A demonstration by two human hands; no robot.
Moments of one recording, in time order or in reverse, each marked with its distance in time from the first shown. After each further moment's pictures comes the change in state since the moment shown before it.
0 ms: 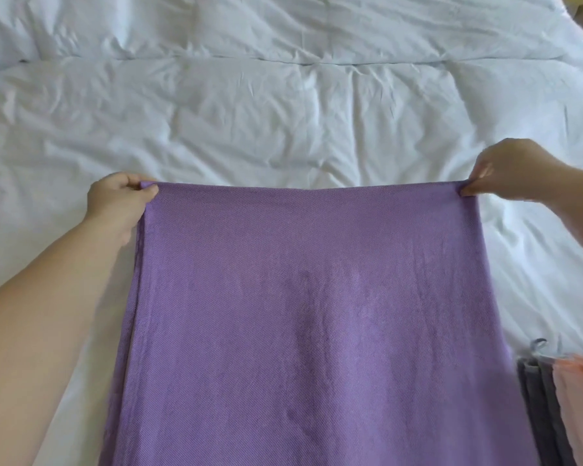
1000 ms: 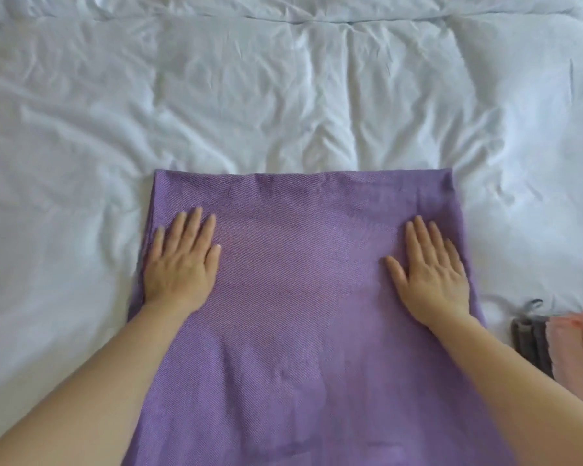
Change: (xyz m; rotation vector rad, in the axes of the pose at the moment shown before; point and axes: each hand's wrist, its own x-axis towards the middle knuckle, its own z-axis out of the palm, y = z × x) left_hand -0.110 -0.118 0.043 1.350 -0.156 0.558; right_hand -0.145 -0.071 0.189 -0.011 0.158 0.139
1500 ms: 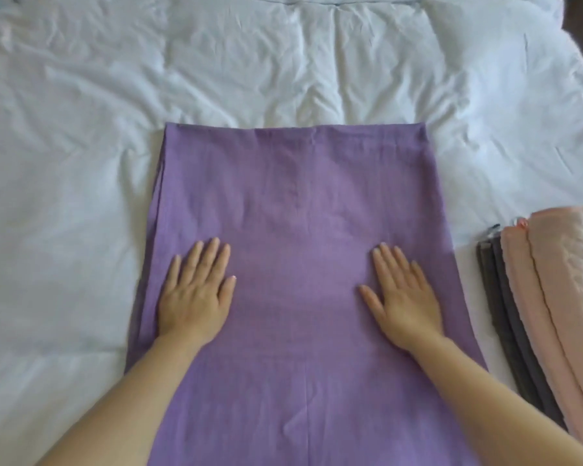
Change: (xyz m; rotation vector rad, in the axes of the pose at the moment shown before) left_hand -0.155 0.025 0.025 -0.090 0.078 0.098; right_hand -0.150 -0.009 0.021 0.022 -0.074 -0.125
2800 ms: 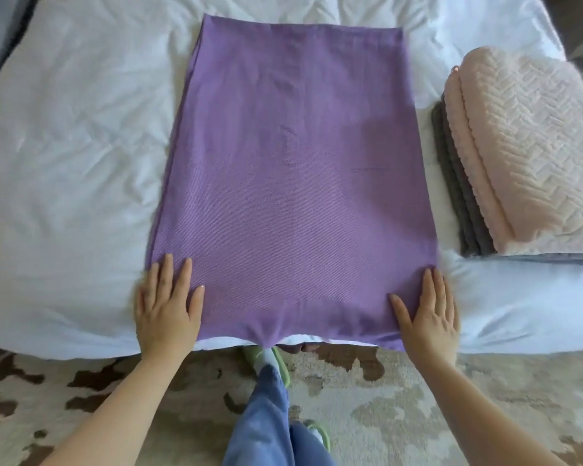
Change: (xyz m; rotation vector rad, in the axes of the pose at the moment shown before) left_hand -0.375 0.025 0.050 -0.203 0.113 -0.293; right_hand -0.353 0.037 0.075 0.280 0.161 0.332
